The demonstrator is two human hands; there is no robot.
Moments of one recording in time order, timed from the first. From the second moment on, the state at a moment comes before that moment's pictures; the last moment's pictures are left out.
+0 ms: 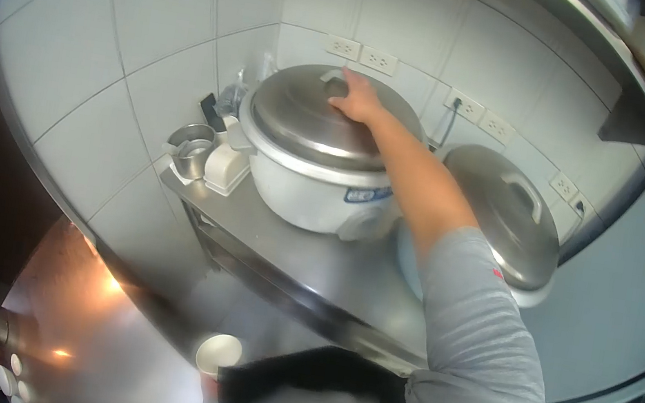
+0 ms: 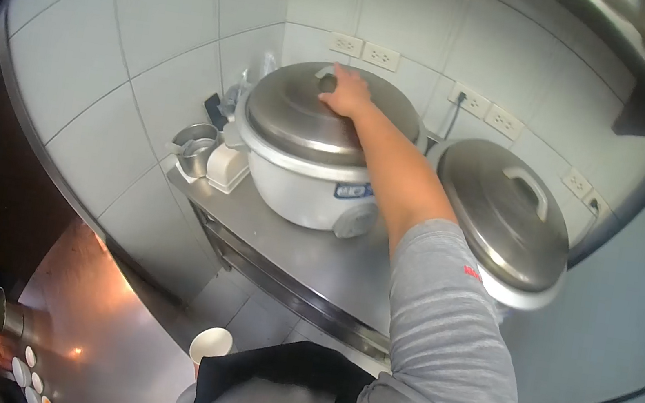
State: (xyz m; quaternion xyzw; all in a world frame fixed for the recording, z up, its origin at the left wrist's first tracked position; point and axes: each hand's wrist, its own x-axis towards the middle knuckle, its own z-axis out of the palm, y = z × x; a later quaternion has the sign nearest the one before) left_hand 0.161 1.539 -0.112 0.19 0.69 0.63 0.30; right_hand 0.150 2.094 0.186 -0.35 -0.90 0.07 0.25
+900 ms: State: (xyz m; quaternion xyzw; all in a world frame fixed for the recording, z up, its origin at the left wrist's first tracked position) left_hand 0.089 1.691 -0.080 0.27 0.64 0.68 0.22; right_hand 0.533 2.193 0.282 -0.54 -0.82 0.17 0.13
